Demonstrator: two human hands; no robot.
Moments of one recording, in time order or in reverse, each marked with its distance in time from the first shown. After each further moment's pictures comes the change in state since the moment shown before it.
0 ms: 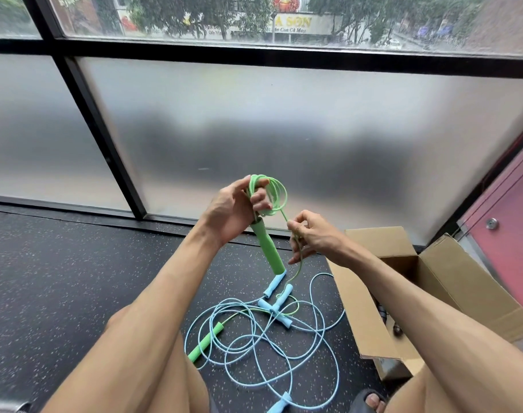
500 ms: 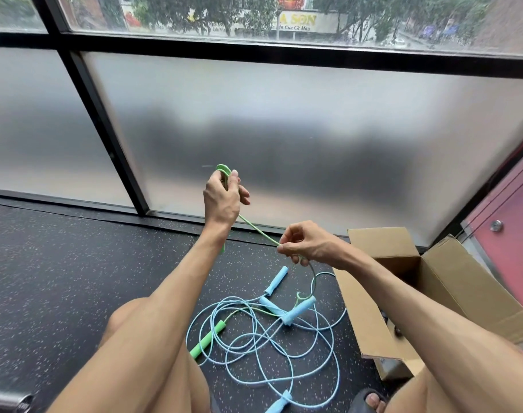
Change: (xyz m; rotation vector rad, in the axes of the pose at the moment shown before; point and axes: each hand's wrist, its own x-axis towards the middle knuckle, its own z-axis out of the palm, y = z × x) left_hand 0.012 -0.005 -0.029 0.873 0.687 0.551; right_hand -0.006 -0.002 0.012 -0.287 -0.178 -0.038
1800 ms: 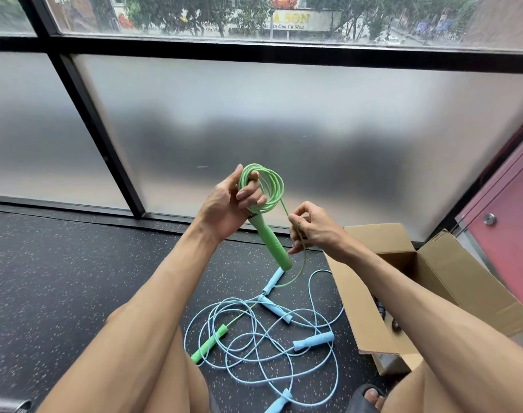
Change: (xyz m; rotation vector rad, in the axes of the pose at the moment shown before) left_hand -0.012 0.029 0.001 -0.987 -0.726 -0.508; right_hand 0.005 0.006 -0.012 0.302 0.272 -0.055
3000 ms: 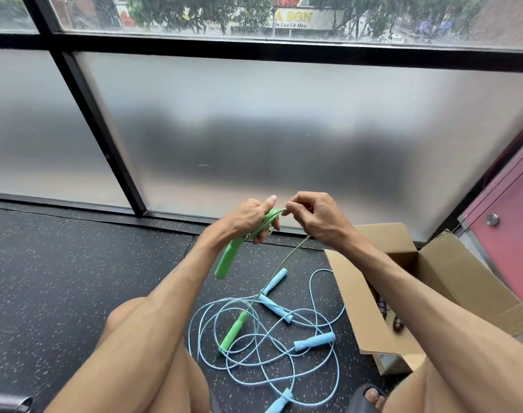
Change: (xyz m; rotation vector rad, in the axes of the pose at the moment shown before) left_hand 0.004 -0.022 -0.002 1.171 0.136 -0.268; right_hand 0.000 -0.020 -0.004 -0.364 0.091 -0.386
